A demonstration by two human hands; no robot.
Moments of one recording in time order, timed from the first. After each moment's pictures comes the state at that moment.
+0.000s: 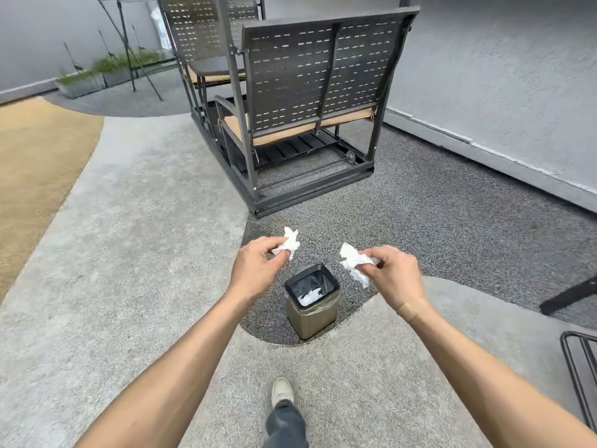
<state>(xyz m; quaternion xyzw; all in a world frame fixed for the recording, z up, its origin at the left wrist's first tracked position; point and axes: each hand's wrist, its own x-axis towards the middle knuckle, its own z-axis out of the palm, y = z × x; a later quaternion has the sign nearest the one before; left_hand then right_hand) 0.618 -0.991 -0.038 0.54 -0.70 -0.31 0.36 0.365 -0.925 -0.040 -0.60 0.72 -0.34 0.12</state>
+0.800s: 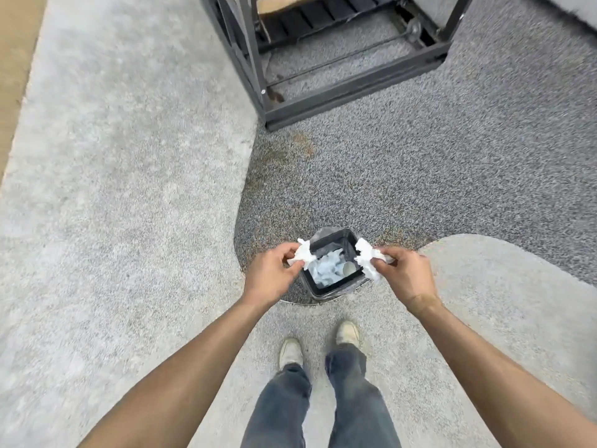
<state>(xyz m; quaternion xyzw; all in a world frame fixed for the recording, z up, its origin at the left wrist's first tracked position) 0.568 -1.258 -0.225 0.66 -0.63 -0.40 0.11 0.317 -1.229 -0.242 -0.51 0.78 -0.17 0.33</state>
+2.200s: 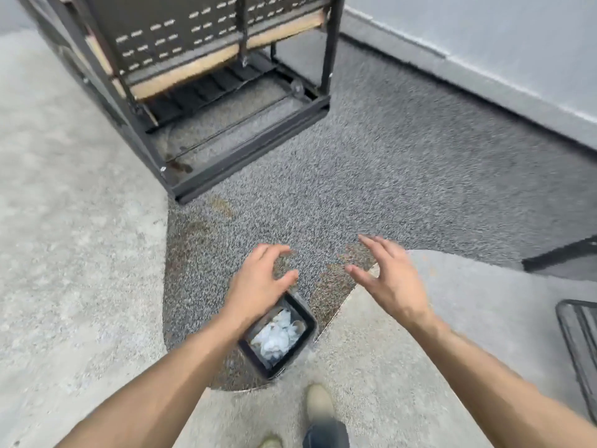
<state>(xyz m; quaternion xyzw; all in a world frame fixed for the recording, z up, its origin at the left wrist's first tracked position) 0.425 -1.383 -0.243 0.48 -0.80 -0.34 0.10 0.202 -1.277 -0.216 -0.53 0.81 -0.19 0.17</state>
